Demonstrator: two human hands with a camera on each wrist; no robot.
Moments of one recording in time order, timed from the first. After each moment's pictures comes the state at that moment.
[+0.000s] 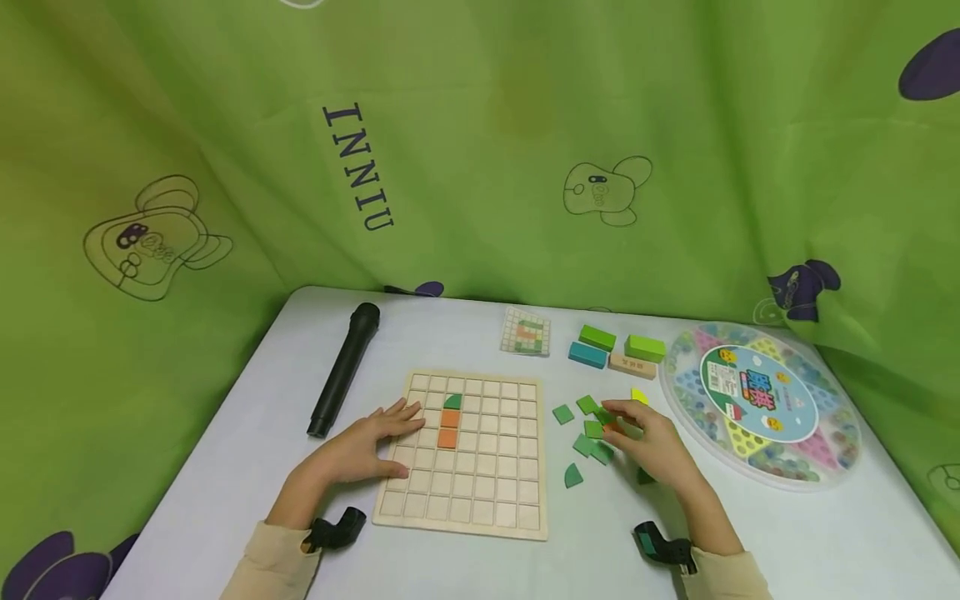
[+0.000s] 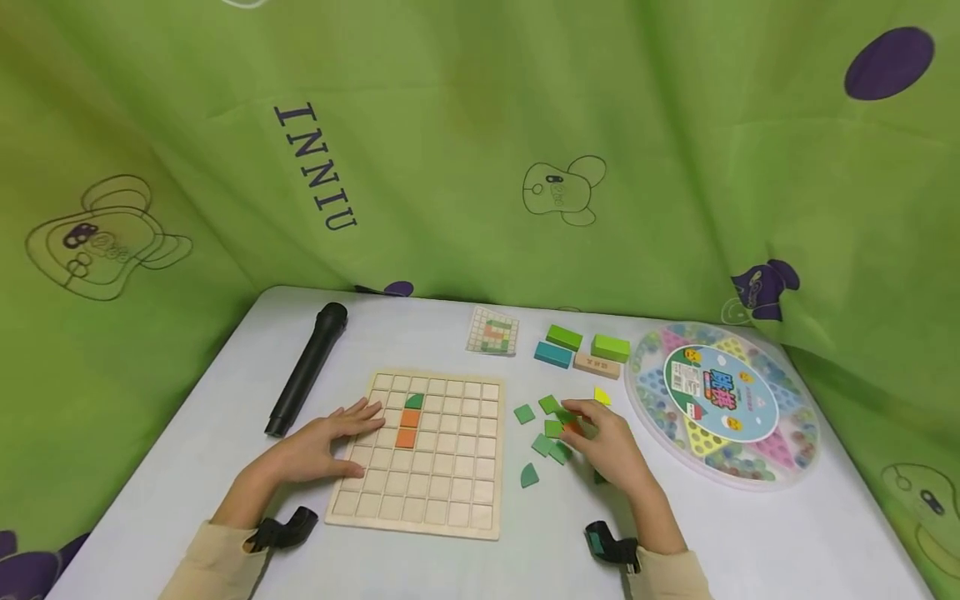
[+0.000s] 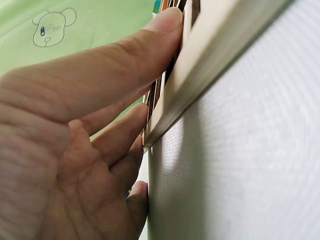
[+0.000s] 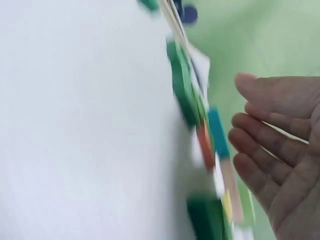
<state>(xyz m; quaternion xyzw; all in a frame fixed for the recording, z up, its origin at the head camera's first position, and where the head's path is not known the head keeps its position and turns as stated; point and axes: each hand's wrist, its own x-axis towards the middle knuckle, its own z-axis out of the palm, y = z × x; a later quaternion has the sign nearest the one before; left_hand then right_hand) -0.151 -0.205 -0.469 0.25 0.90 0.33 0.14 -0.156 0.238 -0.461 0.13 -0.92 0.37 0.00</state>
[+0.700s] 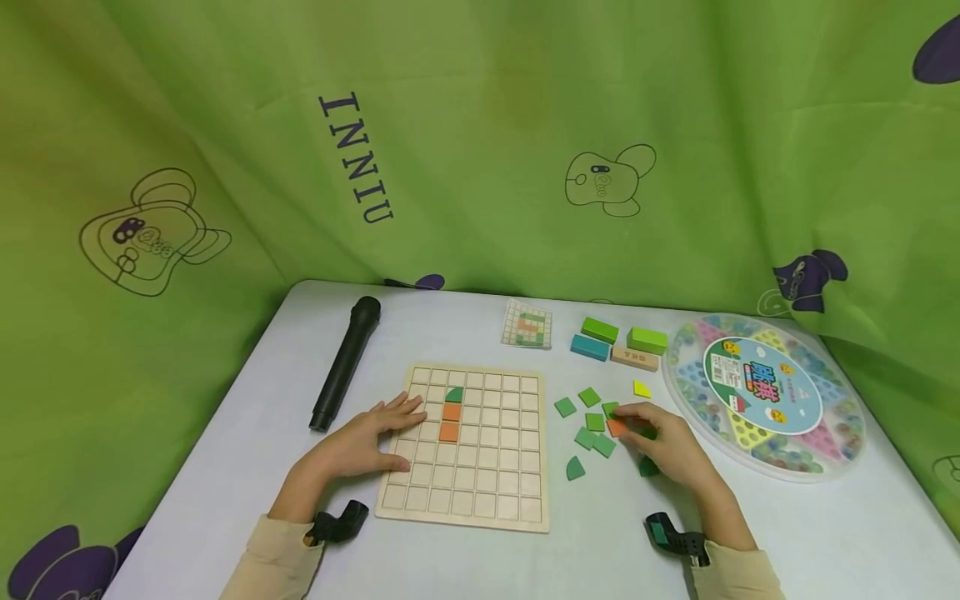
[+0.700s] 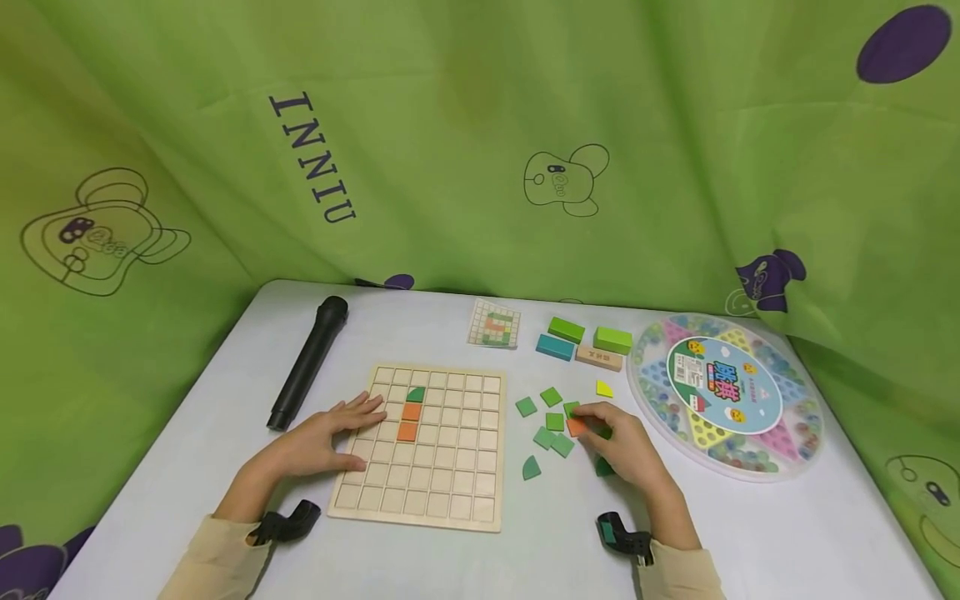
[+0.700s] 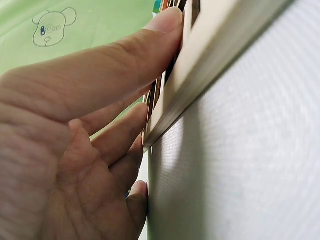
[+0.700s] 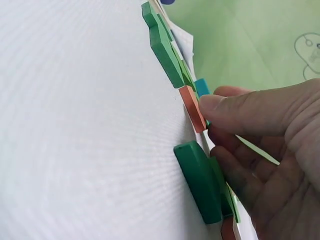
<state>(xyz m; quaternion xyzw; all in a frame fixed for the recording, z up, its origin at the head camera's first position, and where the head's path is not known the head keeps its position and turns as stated) -0.150 -0.206 -0.467 0.25 0.90 0.34 0.14 -0.155 0.262 -0.475 0.12 -0.93 0.34 -0.02</state>
